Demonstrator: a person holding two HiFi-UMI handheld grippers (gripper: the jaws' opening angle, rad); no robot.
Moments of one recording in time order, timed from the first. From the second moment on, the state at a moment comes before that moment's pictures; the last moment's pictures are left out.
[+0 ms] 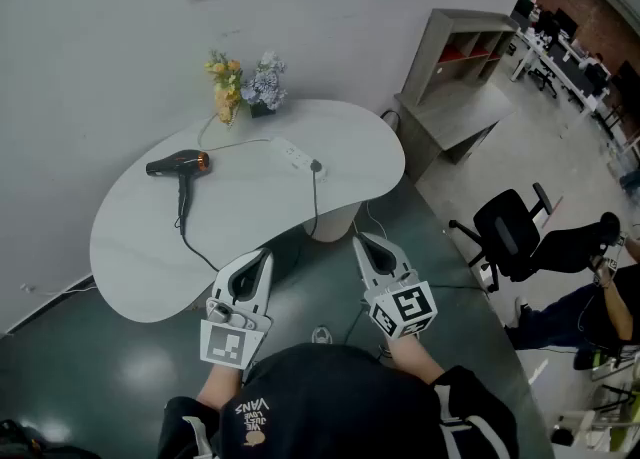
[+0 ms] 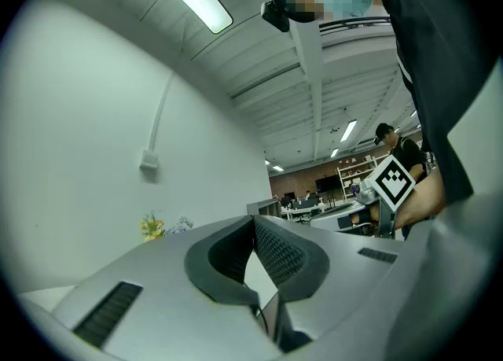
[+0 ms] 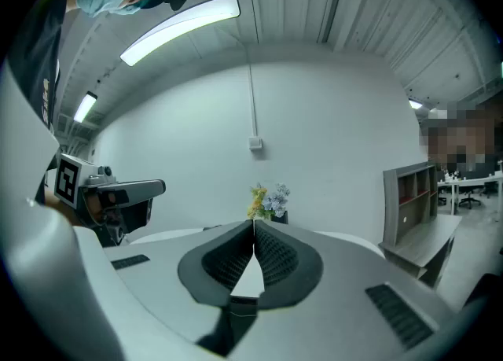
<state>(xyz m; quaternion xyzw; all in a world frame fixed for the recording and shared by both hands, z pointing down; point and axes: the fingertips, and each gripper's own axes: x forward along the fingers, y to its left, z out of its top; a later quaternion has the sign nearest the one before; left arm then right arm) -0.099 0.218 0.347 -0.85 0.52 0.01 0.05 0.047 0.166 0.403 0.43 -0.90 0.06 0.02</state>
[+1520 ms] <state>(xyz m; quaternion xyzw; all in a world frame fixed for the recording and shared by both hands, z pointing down) -0.081 0.050 0.438 -0.87 0.49 -0.08 0.00 0.058 0.025 0.481 0.43 -0.89 0.15 0.06</state>
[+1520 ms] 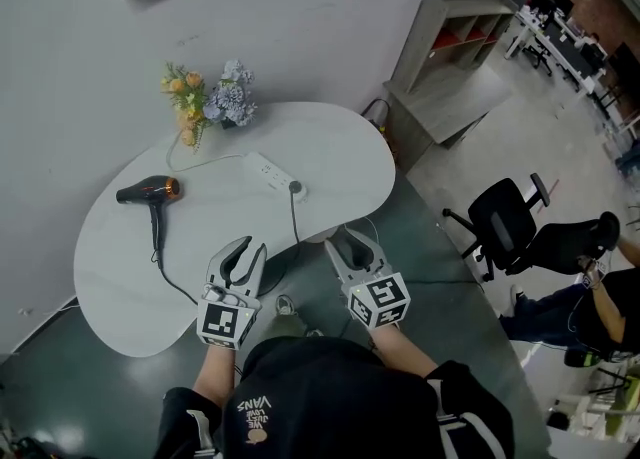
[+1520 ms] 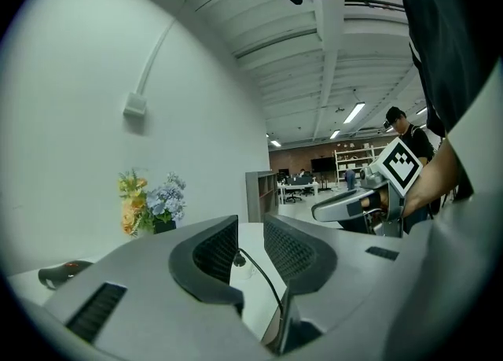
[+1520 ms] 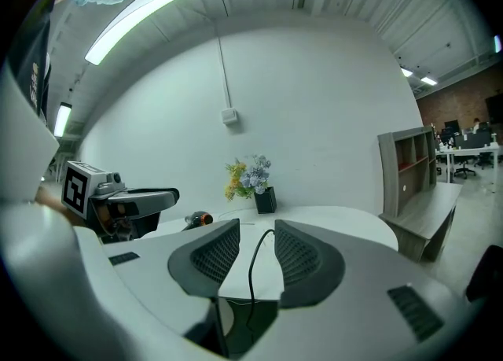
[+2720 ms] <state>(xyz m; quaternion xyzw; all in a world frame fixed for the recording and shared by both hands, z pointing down) -0.113 -0.066 0.533 -0.91 0.36 -0.22 0.02 0.010 -0.086 0.554 0.47 -0.86 0.13 0.15</state>
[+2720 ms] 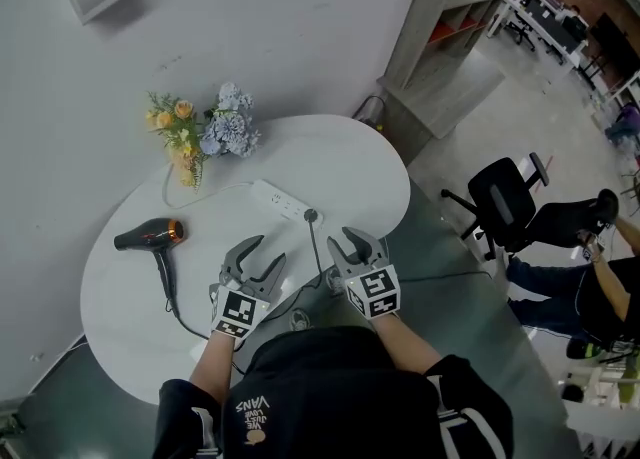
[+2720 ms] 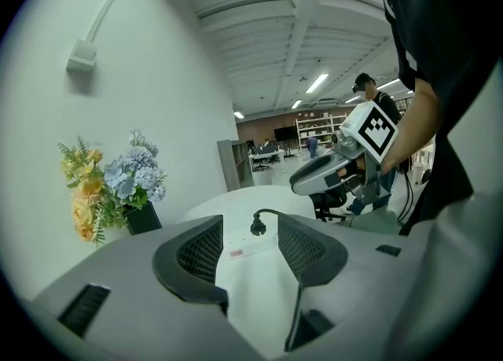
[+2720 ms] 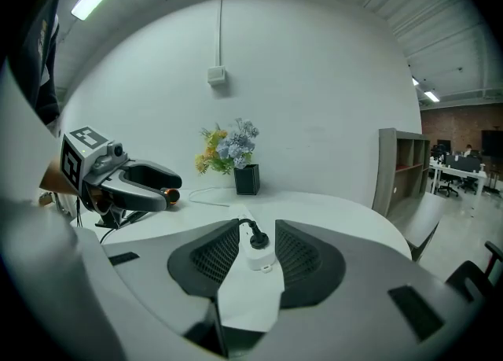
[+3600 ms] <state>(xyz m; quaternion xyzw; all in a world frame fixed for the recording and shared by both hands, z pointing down) -0.092 -0.152 0.595 -0.89 0.34 -0.30 0.06 -0.018 -0.154 0.615 0.33 -0.91 0.06 0.25</state>
